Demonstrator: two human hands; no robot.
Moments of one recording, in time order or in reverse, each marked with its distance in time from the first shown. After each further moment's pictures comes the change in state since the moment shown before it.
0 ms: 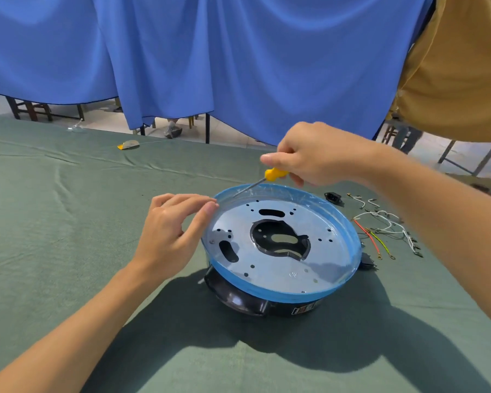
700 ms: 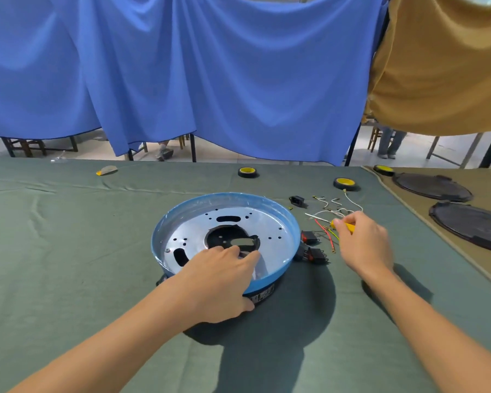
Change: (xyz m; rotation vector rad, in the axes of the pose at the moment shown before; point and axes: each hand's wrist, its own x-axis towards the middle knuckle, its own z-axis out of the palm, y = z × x) left_hand -0.004 0.109 0.062 0.662 -0.922 0.172; right_hand -0.112 0.149 0.136 0.363 0.592 0.759
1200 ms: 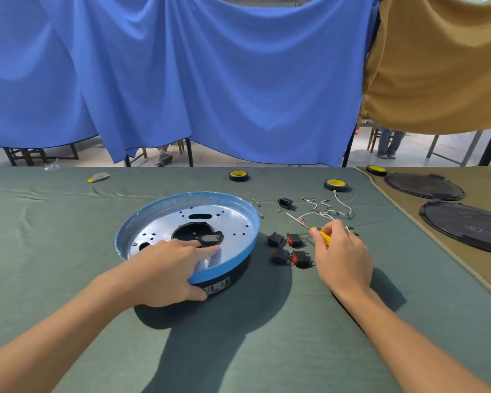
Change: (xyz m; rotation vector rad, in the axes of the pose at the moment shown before) left_hand 0.004 -0.046 0.001 -0.047 -0.097 -0.086; right_hand -0.019 0.008 0.011 -0.023 0.132 -0.203
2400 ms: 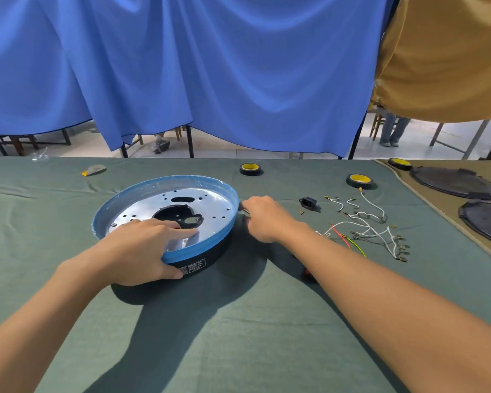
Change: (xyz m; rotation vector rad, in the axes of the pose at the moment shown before) left_hand 0.039 -0.108 0.013 -0.037 0.109 -0.028; right_hand 0.076 -0.125 0.110 -0.157 -0.739 -0.394
